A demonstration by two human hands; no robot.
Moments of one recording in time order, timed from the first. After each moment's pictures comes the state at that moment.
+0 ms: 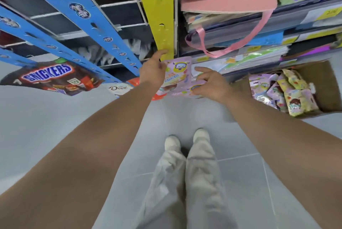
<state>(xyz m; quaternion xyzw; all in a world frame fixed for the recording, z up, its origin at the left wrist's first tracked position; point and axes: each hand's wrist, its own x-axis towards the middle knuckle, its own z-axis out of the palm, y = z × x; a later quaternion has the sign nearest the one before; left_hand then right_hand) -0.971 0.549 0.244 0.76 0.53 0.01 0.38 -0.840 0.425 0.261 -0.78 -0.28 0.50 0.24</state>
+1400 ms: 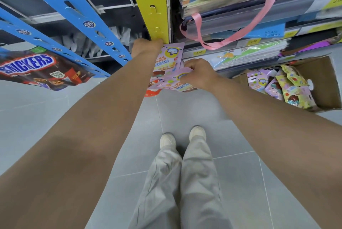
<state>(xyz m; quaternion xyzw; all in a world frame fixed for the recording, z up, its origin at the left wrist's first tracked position) -0.931 0.572 0.247 0.51 0.73 0.04 0.45 -0.845 0.448 0.245 -0.77 -0.33 0.50 0.22</state>
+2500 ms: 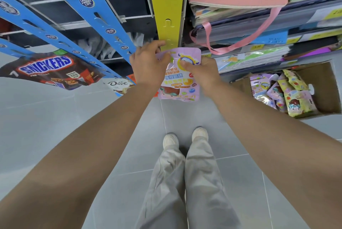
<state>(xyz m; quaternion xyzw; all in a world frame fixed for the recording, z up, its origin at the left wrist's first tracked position) -0.981 0.540 0.274 0.75 0.56 0.16 0.32 -0.869 0.465 0.261 -0.76 -0.10 0.48 0.43</state>
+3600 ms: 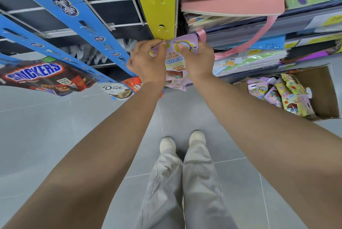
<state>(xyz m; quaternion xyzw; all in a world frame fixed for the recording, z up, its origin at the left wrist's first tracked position) -0.939 0.540 0.271 0.60 0.66 0.30 0.35 -0.856 0.501 0.261 -0.79 -0.14 0.33 0.51</state>
